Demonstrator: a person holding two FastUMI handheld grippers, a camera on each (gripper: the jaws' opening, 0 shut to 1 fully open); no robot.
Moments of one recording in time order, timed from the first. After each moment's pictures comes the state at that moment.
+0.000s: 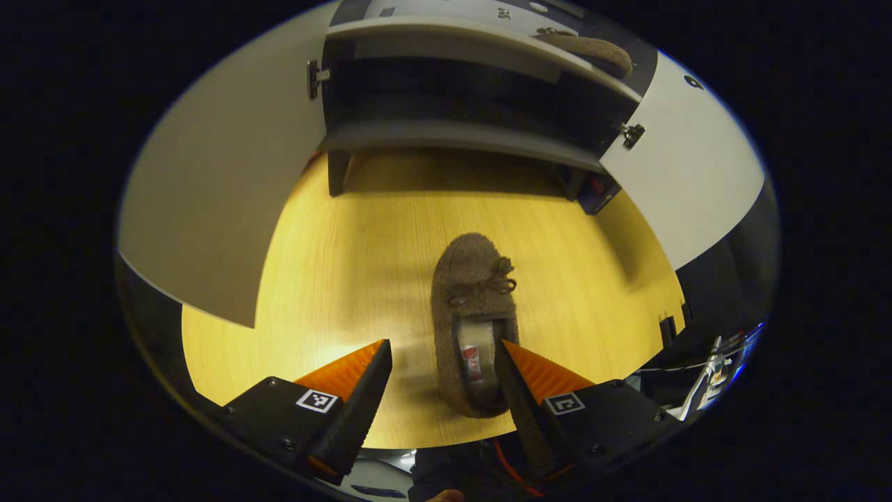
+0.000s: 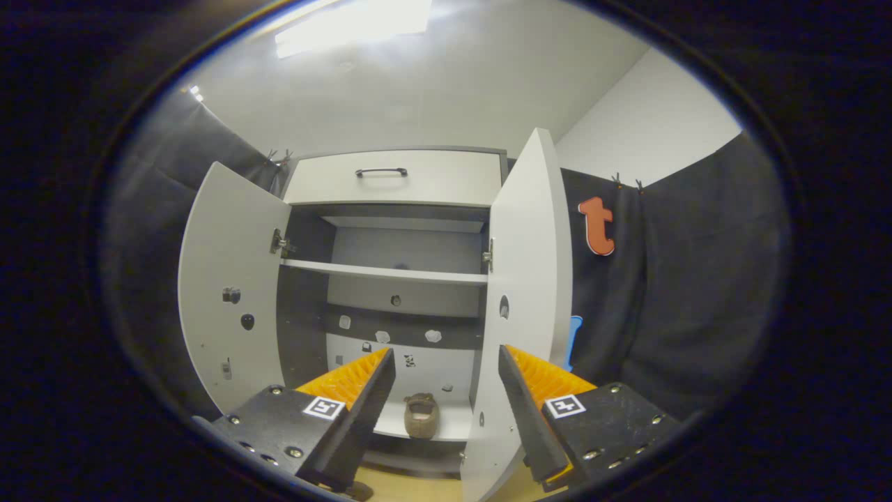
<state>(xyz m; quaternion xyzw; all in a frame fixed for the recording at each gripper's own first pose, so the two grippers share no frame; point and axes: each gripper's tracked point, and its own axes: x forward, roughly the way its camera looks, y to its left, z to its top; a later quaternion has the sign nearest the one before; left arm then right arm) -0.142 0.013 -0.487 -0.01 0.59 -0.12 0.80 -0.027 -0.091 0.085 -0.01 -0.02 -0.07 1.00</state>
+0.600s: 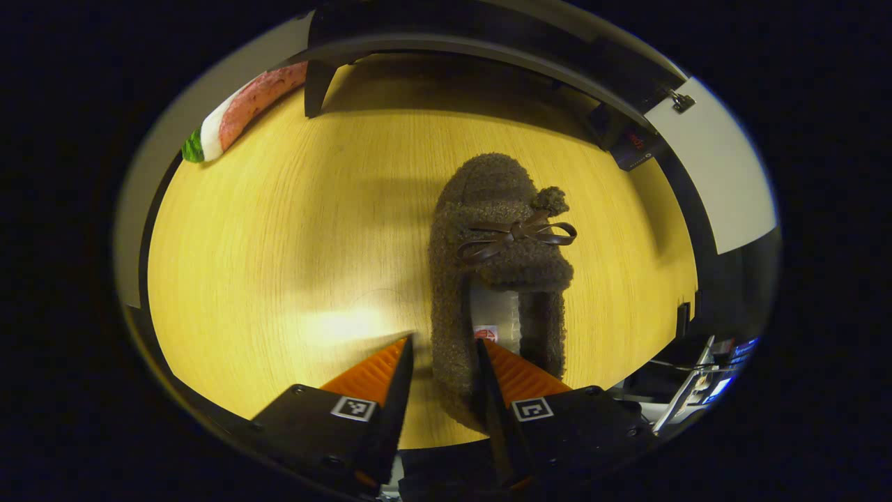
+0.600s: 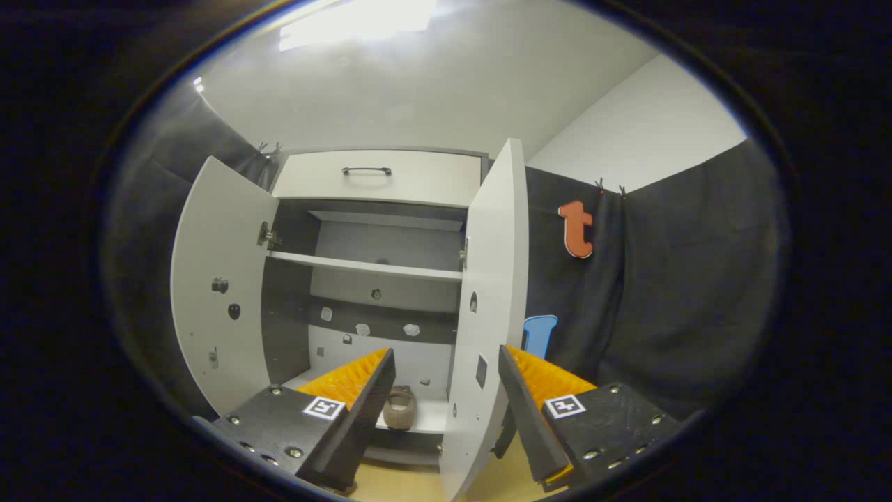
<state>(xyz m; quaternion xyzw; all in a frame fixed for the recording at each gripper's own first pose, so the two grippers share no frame) -0.167 0.005 -0.549 -0.05 0.68 -0.10 0.73 -0.055 -0.113 0.086 -0.03 -0.01 -0.10 0.99</state>
